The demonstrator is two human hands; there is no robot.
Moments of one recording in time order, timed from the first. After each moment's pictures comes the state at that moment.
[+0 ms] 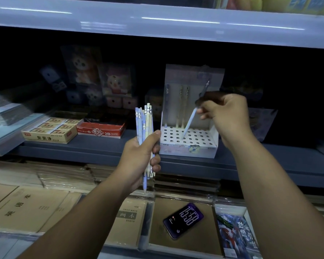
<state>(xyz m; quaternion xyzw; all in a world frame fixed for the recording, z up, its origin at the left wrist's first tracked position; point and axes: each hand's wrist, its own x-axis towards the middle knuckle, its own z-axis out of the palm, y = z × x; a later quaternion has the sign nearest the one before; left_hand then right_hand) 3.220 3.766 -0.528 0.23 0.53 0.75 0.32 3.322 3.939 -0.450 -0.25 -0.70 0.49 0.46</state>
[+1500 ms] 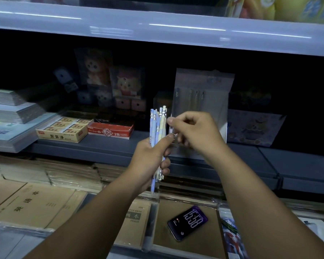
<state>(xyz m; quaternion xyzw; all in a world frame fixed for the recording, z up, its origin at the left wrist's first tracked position) 3.223 3.766 -0.526 0.24 0.53 0.74 0.32 3.299 3.874 -0.464 -0.20 -0.78 0.50 0.31</state>
